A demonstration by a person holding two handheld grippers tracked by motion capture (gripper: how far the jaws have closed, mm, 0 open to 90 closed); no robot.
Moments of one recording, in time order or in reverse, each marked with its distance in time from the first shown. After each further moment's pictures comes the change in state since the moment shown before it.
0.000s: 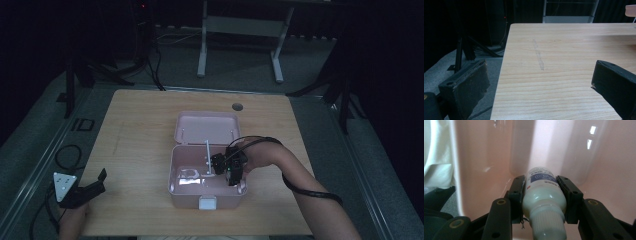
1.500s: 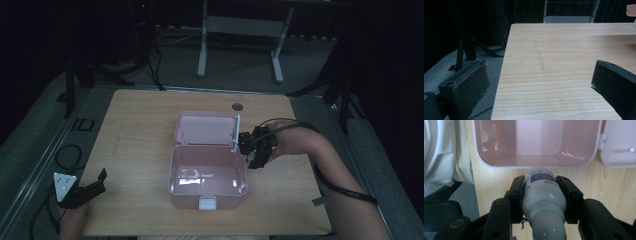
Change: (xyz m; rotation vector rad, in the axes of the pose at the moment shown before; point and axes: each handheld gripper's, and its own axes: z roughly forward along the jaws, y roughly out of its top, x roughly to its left) left arm 0.000 0.000 0.000 0.001 0.003 0.004; right arm 0.011 -0.062 -0.075 -0.076 -0.108 0.142
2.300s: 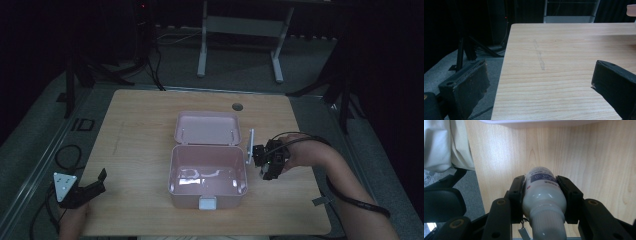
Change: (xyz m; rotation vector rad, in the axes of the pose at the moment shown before) left arm 0.000 0.000 0.000 0.000 0.003 0.000; right arm 0.007 -0.042 0.040 0.066 0.055 0.043
